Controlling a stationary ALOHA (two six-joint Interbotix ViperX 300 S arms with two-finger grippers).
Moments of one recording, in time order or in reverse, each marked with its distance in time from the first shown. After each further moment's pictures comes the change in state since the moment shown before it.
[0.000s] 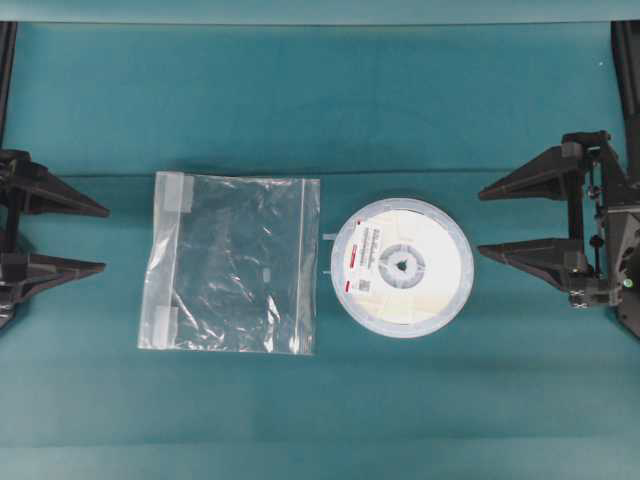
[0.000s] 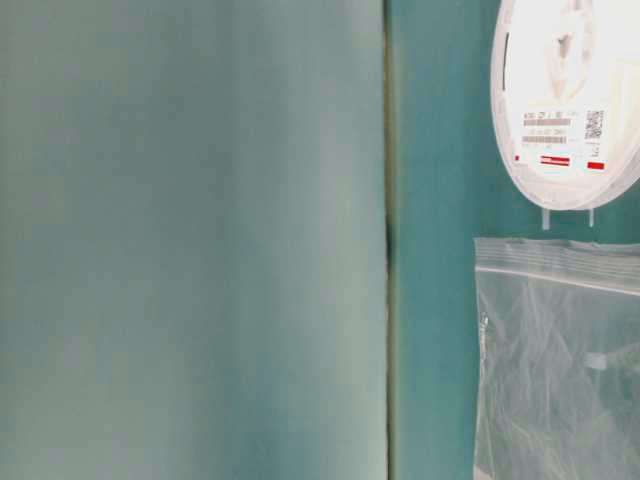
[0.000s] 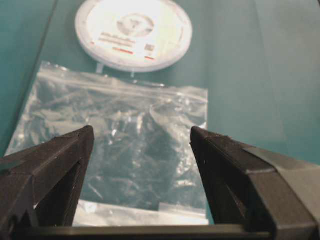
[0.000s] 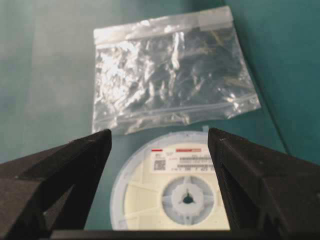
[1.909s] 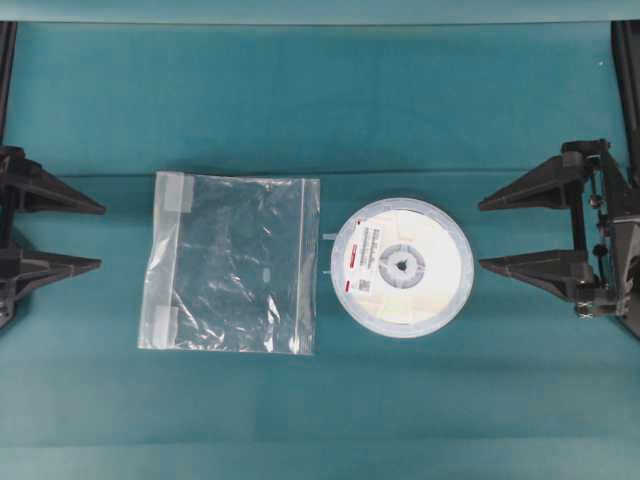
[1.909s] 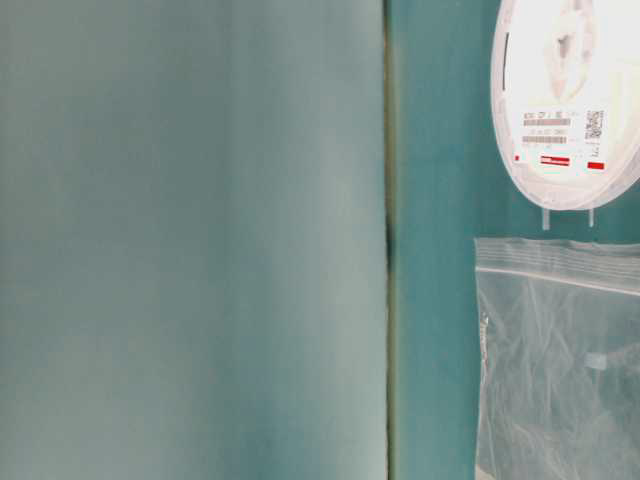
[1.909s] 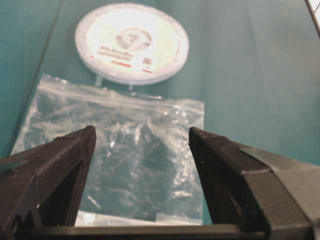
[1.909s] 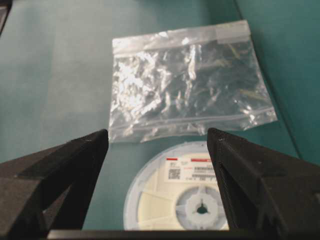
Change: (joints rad) left arm 0.000 -0.025 -0.009 0.000 0.000 -0.009; right arm 0.034 -0.009 0.020 0.002 -0.058 -0.002
